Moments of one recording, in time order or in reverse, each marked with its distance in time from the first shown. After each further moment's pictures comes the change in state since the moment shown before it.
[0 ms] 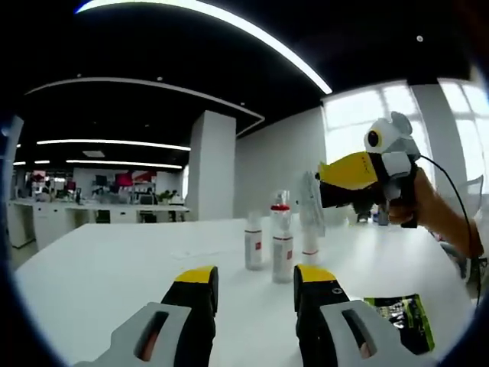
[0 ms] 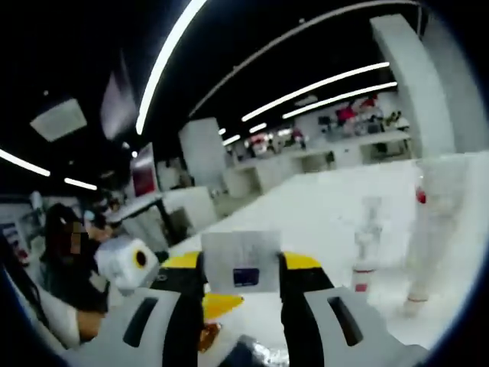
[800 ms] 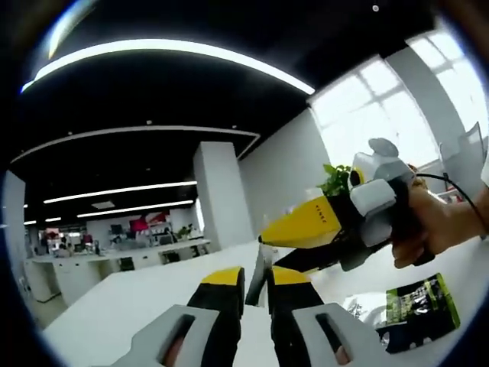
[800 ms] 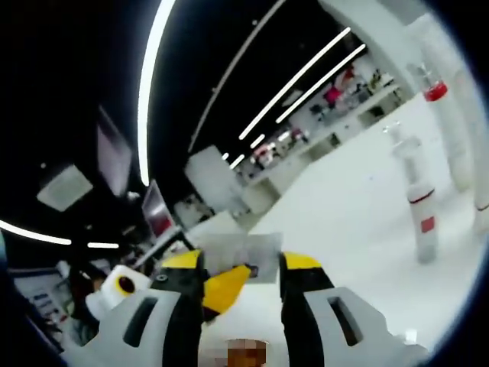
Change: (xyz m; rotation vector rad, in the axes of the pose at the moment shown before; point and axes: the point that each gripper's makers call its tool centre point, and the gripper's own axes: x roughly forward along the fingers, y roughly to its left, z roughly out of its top) left arm -0.014 0.005 0.026 0.226 -0.097 0.080; right arm 0.040 0.010 -0.036 0.309 -0.042 0.083
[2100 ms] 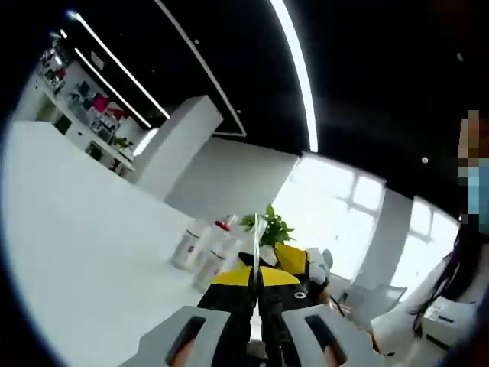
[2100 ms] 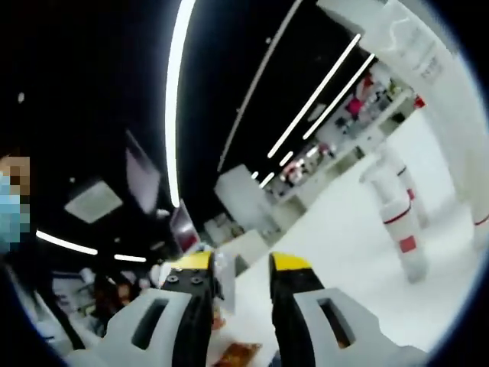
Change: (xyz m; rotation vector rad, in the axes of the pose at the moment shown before) left arm -0.015 -0.021 0.013 -0.896 0.017 -0.500; right arm -0.033 -0.002 0.021 0.033 -0.115 0.232
